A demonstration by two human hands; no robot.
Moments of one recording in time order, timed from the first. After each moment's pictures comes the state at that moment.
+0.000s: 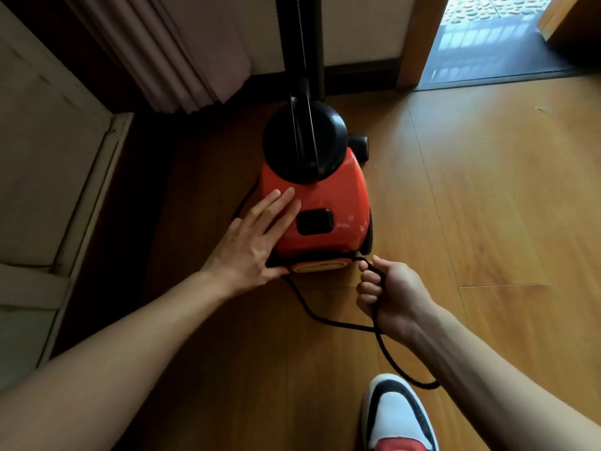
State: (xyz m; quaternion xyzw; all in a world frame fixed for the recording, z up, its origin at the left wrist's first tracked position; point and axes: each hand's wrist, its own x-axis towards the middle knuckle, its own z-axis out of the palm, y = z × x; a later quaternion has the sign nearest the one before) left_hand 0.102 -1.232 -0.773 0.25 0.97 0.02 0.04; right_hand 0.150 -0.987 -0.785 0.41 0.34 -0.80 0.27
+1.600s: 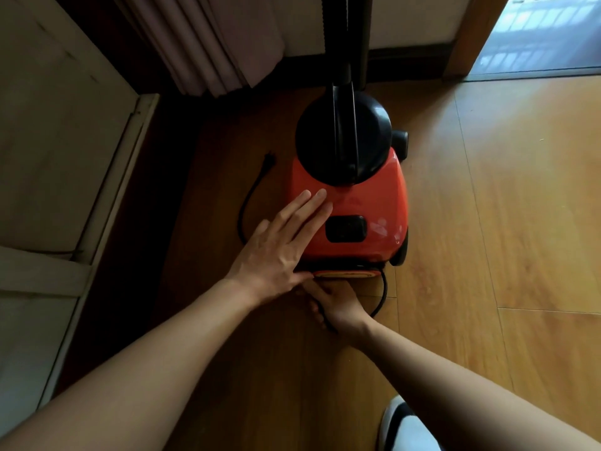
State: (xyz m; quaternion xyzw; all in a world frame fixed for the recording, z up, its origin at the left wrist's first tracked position) left_hand 0.100 -1.231 -0.785 0.24 0.97 0.05 0.03; right_hand 0.144 -1.077 -0.877 0.08 0.66 -0.67 0.34
